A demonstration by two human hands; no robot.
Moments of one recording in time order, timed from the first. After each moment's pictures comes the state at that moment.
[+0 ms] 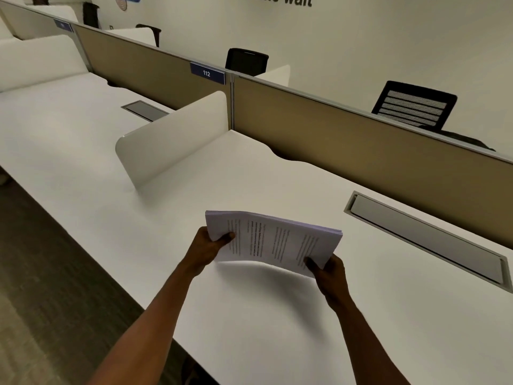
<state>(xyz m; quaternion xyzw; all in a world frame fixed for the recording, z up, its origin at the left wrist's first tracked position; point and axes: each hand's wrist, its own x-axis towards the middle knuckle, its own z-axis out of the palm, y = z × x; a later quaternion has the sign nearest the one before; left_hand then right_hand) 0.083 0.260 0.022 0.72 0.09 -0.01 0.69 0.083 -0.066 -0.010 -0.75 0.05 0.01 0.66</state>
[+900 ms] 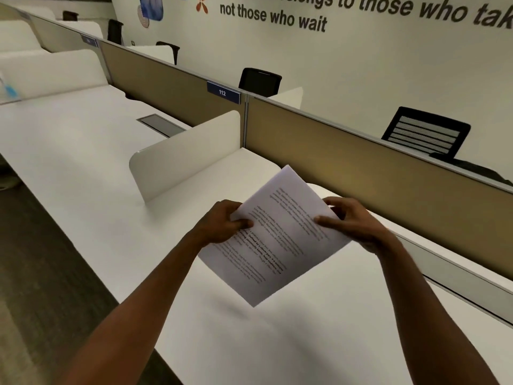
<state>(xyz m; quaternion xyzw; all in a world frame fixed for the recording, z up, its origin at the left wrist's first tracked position) 0.147 0.277 0.135 0.87 -0.05 -0.01 0.49 0.191 -0.048 0.189 -0.82 -0.19 0.14 0.52</state>
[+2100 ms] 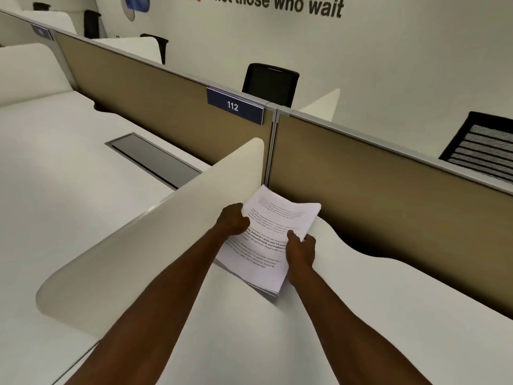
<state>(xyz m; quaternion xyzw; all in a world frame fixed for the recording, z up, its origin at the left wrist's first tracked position) 0.613 0.443 -0.005 0.93 0.11 -0.09 0.35 0.575 0.270 -0.038 -0.66 0.29 0.02 0.69</state>
